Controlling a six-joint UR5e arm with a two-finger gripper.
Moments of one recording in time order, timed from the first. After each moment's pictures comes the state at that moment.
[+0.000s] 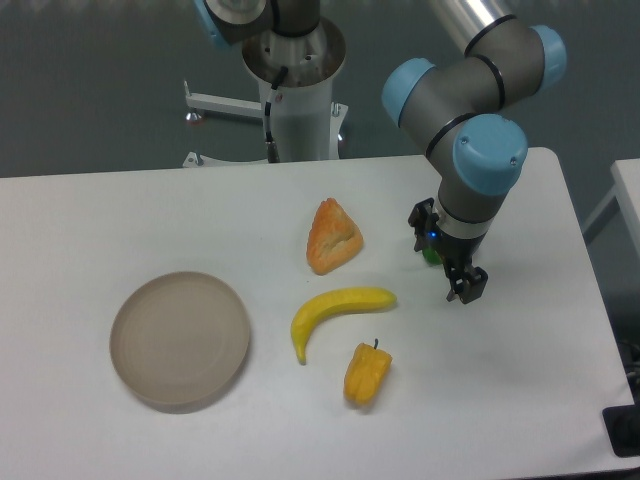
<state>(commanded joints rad) 2.37 -2.06 -1.29 -1.36 1.55 1.64</state>
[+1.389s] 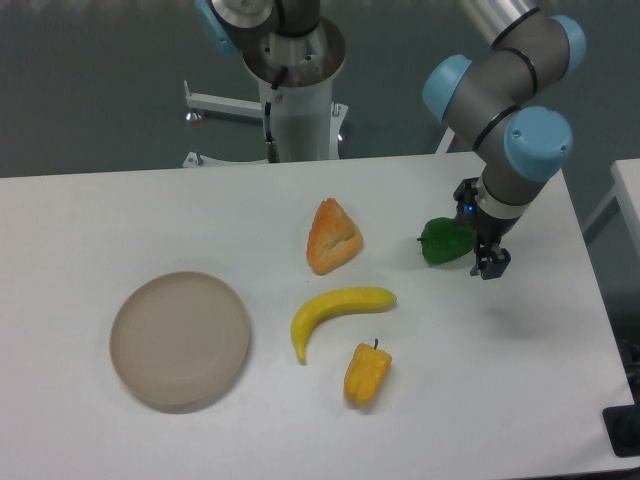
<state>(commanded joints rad) 2.54 -2.01 -1.52 -1.23 1.56 2.11</state>
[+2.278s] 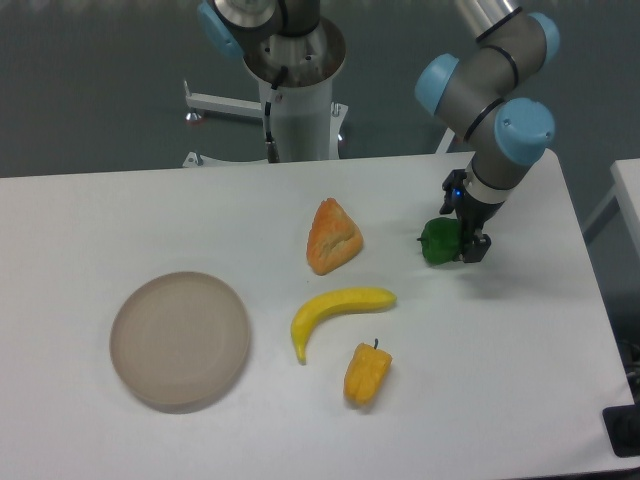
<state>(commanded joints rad) 2.57 -1.99 -1.66 -1.16 1.45 2.16</state>
